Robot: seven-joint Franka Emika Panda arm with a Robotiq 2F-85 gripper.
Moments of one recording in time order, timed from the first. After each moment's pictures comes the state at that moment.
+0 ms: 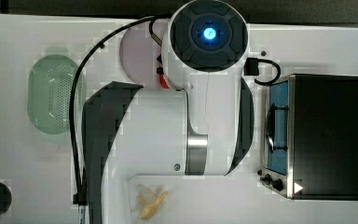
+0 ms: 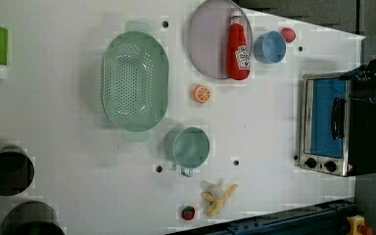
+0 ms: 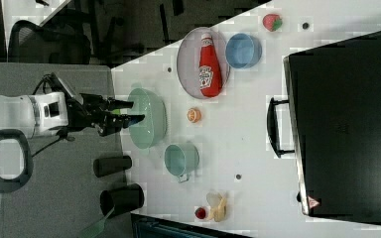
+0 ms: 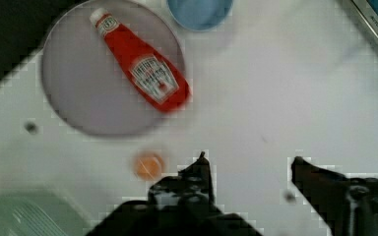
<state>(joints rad) -0.02 0.02 0.02 -1.79 0.02 0.20 -0.06</state>
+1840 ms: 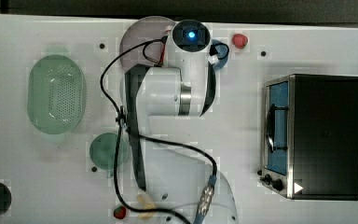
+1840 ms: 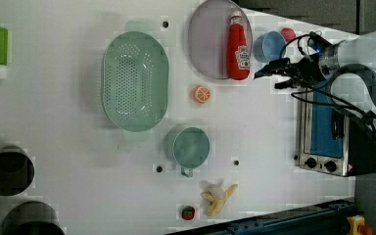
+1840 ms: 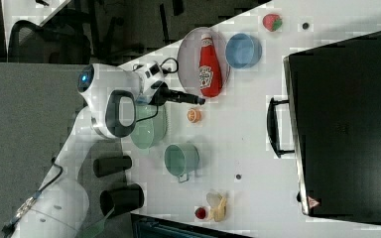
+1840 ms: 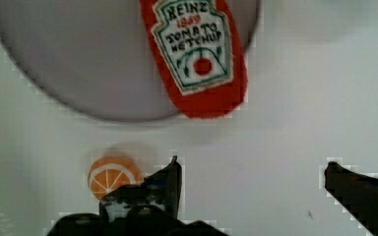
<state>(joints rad) -0.10 0.47 0.13 -1.81 0.03 0.57 -0.52</state>
